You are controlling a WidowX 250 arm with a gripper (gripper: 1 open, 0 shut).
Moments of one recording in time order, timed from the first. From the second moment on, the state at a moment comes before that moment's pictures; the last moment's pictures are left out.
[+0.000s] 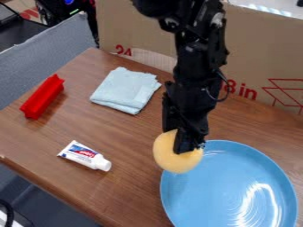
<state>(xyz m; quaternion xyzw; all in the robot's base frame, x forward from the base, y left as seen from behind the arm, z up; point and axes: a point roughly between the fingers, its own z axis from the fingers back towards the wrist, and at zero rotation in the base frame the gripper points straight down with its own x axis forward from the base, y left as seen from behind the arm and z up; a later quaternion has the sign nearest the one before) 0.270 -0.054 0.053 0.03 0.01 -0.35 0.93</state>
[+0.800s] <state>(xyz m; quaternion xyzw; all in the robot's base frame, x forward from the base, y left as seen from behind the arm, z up) 0.265 -0.045 0.047 0.03 0.03 -0.34 0.94</state>
